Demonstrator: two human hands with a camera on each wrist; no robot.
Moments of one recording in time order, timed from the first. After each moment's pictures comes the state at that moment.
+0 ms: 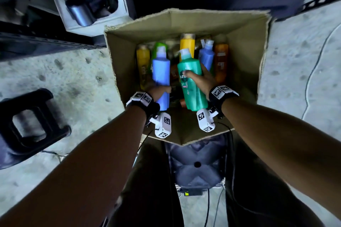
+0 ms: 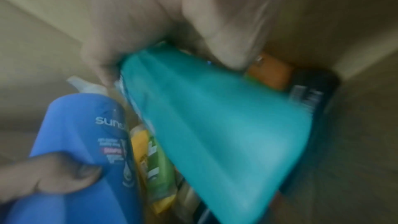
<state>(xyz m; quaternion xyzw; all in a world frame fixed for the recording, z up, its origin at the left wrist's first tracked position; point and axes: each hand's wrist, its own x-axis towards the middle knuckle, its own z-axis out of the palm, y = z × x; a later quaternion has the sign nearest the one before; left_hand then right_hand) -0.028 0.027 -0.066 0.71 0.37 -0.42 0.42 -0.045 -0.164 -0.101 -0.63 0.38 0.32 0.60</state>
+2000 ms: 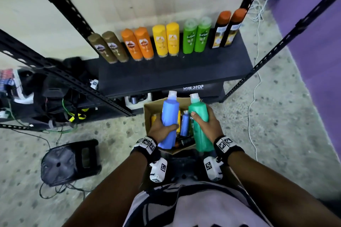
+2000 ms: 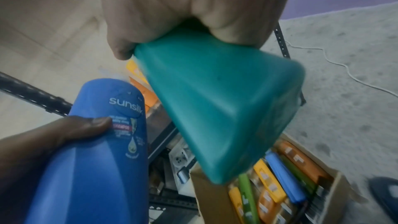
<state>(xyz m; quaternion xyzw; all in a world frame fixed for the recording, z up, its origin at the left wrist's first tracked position) -0.109 -0.011 0.428 0.79 0.16 -0.29 0.52 -0.148 -0.221 0.430 -0.76 0.26 0.08 0.59</state>
